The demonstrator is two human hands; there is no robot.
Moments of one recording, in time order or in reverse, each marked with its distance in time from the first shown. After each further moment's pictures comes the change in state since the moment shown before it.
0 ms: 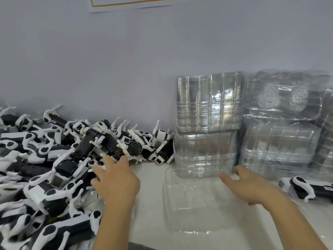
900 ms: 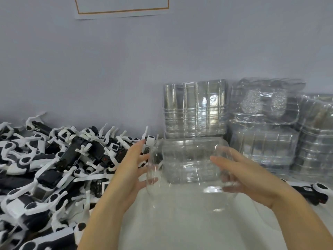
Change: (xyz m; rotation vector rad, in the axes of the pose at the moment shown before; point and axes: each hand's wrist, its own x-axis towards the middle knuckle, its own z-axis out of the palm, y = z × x) left_hand -0.006 0.029 -0.014 -1.505 -0.560 0.193; right_hand -0.034 -0.018 -0.045 0.715 -0.241 -0.197
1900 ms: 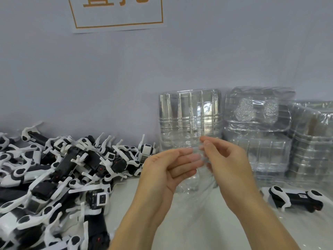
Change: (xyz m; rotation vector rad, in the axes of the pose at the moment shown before) left_hand -0.036 0.021 0.079 -0.290 -0.228 0.158; right_hand 0.002 -0.026 0.049 0.149 0.480 -0.451
